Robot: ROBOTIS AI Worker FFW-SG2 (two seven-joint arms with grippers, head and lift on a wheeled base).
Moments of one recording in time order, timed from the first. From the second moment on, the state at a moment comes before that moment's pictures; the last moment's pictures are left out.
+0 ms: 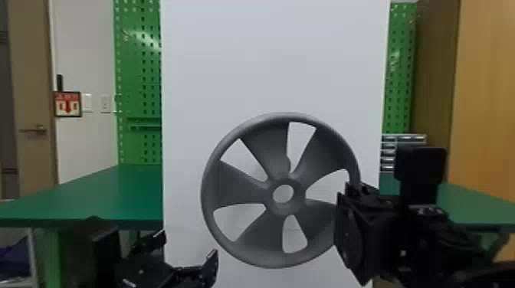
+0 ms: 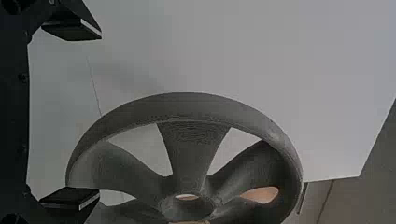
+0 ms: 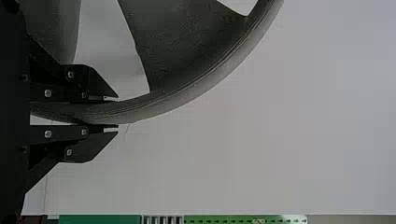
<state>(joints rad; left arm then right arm) -0.15 0.21 -0.11 -2.21 0.28 0.53 -0.23 -0.47 0.00 0.08 -2.18 -0.05 0.92 -0.05</state>
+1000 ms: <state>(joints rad) -0.15 0.21 -0.11 -2.21 0.27 0.53 -0.23 -0.62 0.00 0.17 -2.26 -0.02 1.21 -0.14</state>
